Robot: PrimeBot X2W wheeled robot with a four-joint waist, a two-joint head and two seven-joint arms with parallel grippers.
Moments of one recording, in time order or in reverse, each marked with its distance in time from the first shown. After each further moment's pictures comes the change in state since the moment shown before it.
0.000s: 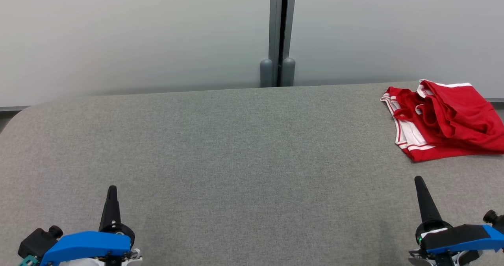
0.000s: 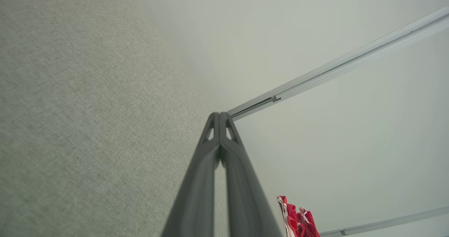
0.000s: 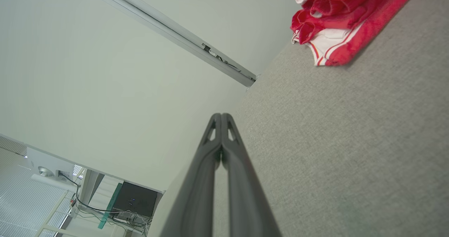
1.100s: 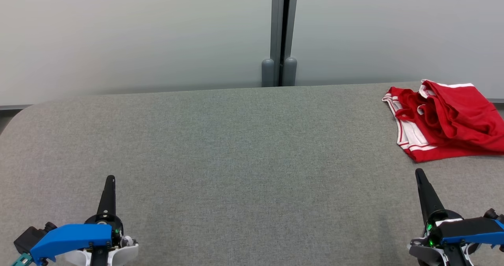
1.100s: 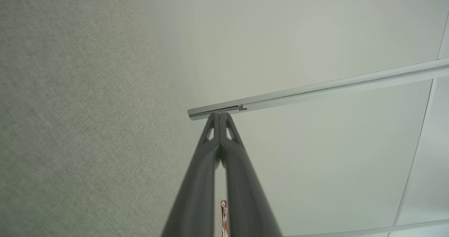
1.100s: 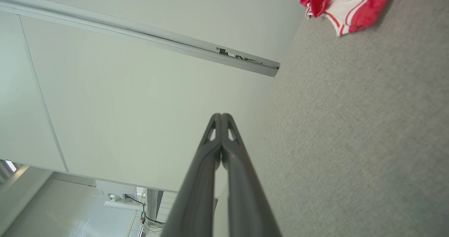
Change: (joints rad) left arm -0.035 -0.001 0.029 -0.013 -0.309 -0.011 0.079; right arm -0.041 0.003 -0.019 0.022 0.315 0.000 0.066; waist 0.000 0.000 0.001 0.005
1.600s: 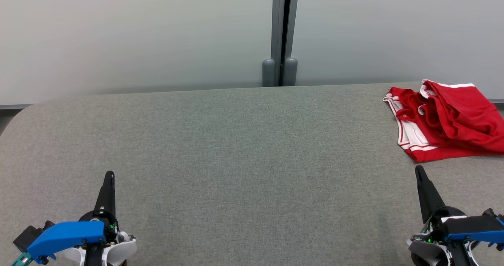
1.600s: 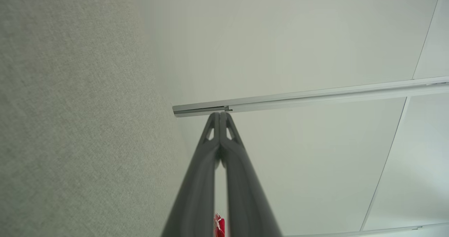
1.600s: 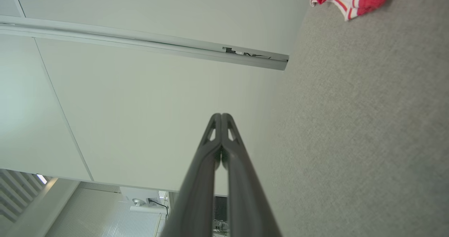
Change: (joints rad) left arm -0.014 0.000 0.012 -0.005 -0.114 -0.006 0.030; right arm -0.013 0.002 -0.005 0.009 0.117 0.000 0.025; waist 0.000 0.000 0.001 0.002
